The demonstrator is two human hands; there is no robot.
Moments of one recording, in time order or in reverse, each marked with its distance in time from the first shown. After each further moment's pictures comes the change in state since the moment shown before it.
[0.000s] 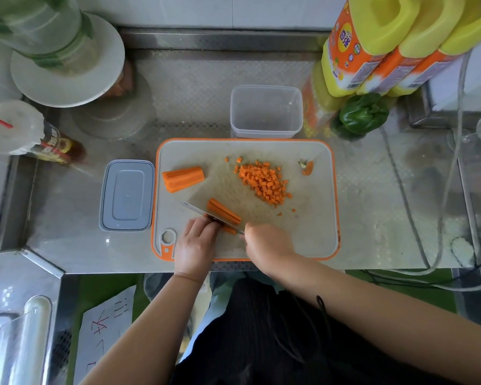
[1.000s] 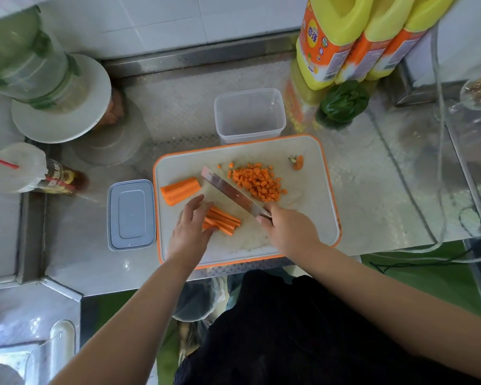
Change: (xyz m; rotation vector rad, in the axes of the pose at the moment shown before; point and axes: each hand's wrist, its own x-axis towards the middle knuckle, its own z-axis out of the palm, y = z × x) left_hand 0.047 -0.013 -0.029 -0.026 -0.465 -0.202; right_hand -0.018 0.035 -0.018 0.337 0.228 0.112
